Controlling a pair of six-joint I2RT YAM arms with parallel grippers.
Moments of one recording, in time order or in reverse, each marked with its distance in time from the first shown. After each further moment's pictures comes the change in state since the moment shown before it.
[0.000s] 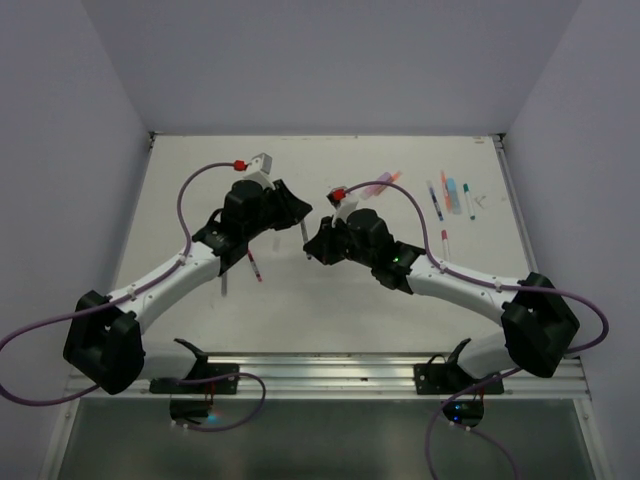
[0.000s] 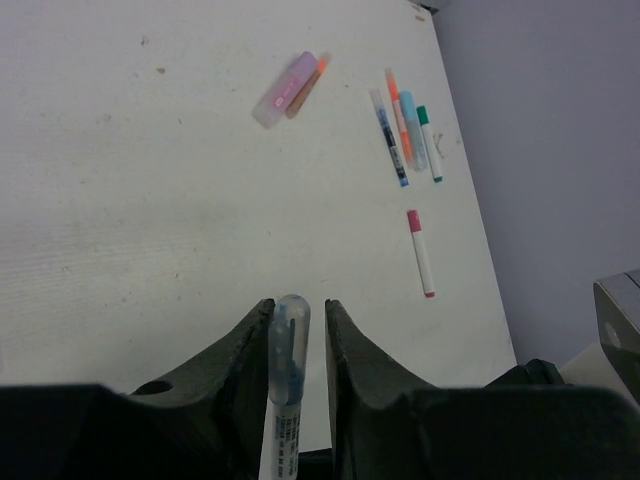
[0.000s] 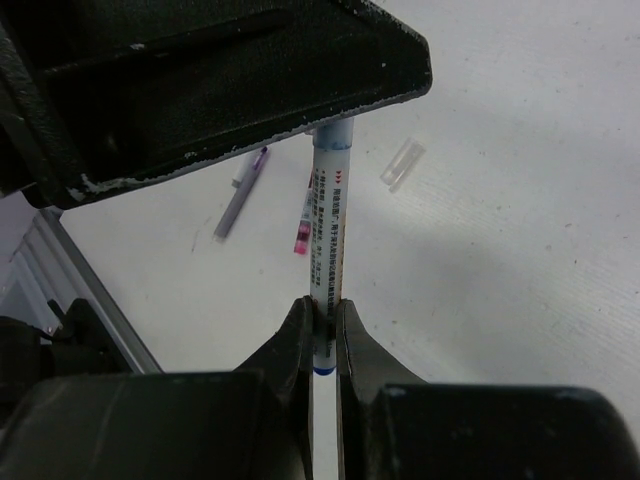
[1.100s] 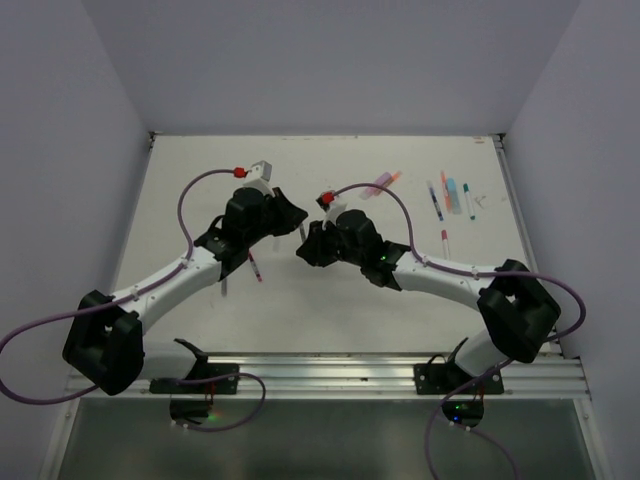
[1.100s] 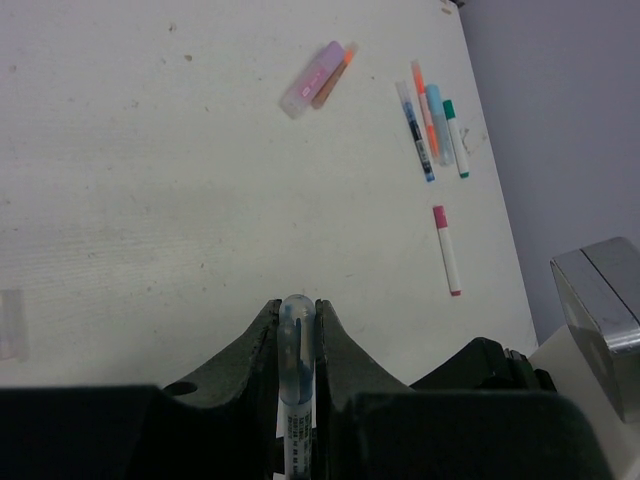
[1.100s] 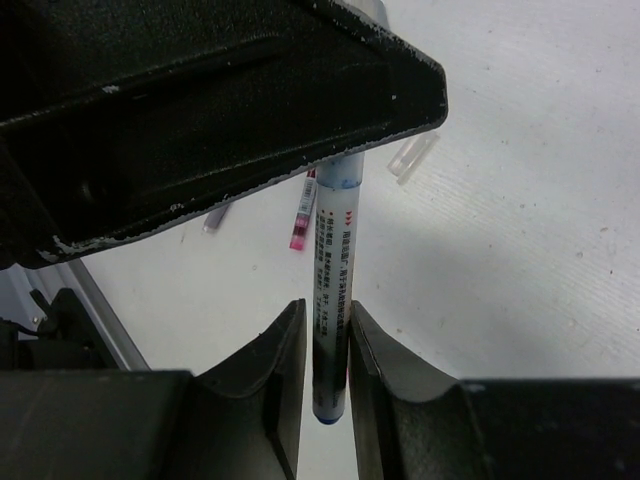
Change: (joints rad) left arm -0.005 -0.004 -0.065 0.039 -0.038 0.021; right arm 0.005 0.115 0.018 0.062 -0.041 -0.002
